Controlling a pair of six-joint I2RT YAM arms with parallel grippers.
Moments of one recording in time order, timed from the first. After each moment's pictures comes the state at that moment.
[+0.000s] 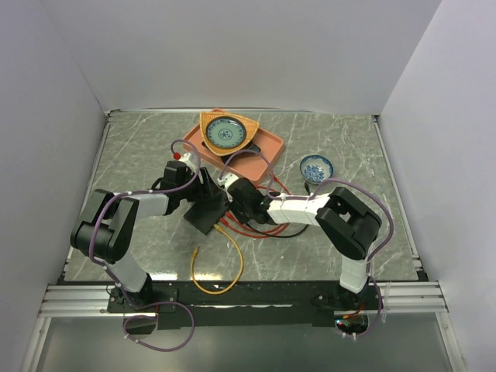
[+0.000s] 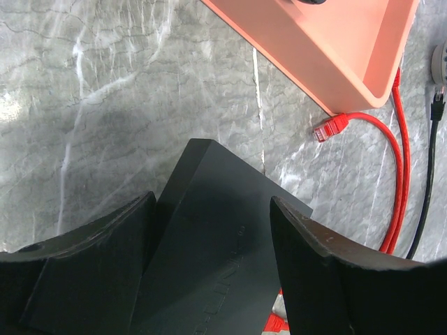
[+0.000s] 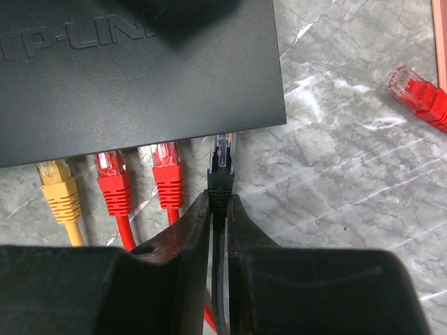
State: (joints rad) left arm -0.31 1.66 0.71 0.31 0.29 -0.56; right arm 0.90 1.85 1.05 -0.06 0.10 0.12
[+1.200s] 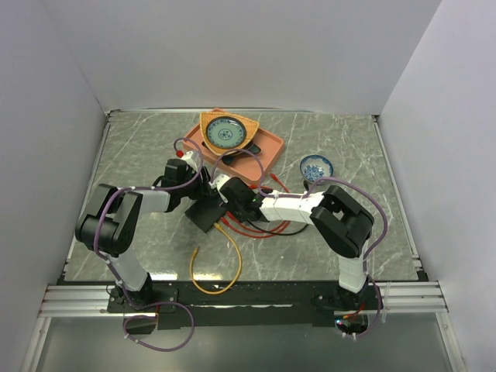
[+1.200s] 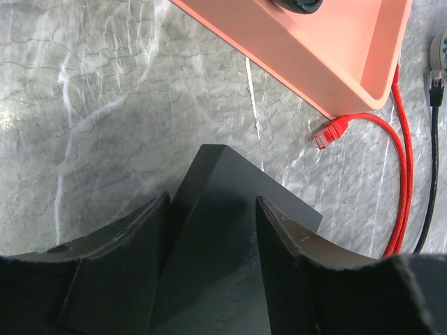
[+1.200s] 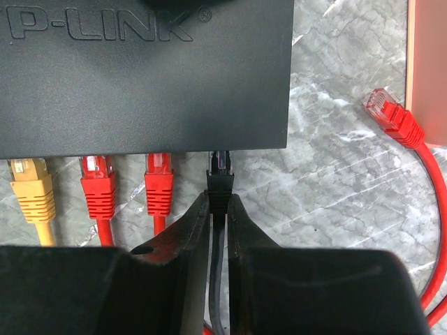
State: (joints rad) left arm -0.30 1.72 0.74 0.35 0.34 -0.51; right arm 0.93 1.90 1.16 -0.20 0.20 0.00
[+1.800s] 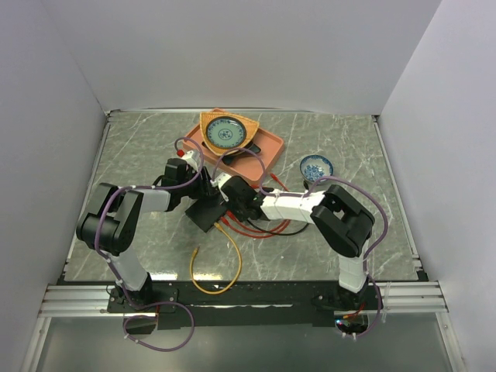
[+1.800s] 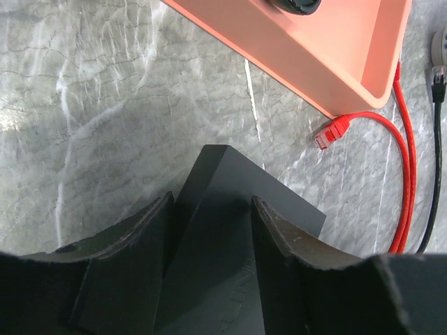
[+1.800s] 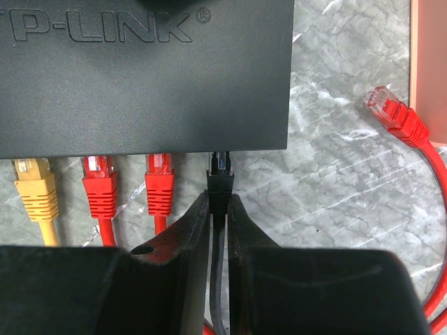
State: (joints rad) left arm -0.30 1.73 0.74 0.35 0.36 -0.49; right arm 0.92 1.90 1.16 -0.20 0.17 0.02
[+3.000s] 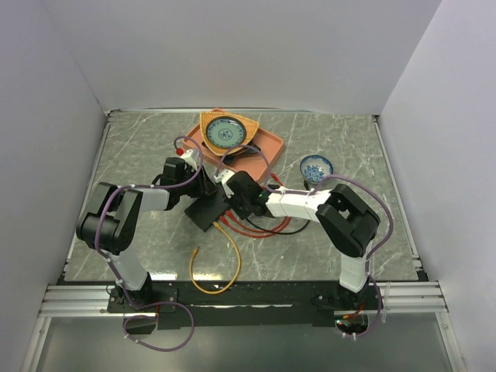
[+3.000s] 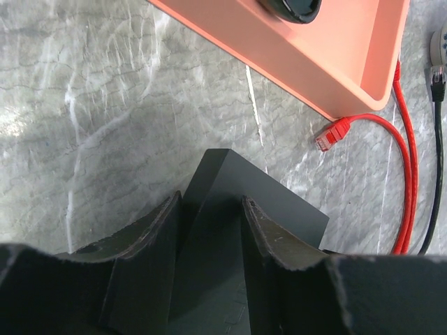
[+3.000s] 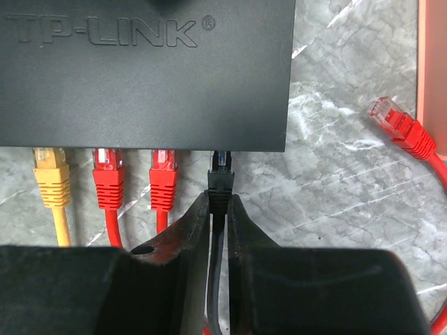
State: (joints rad) left arm -0.29 1.74 0.75 0.35 0.38 -0.47; right arm 0.88 1.87 1.15 -0.17 0.06 0.02
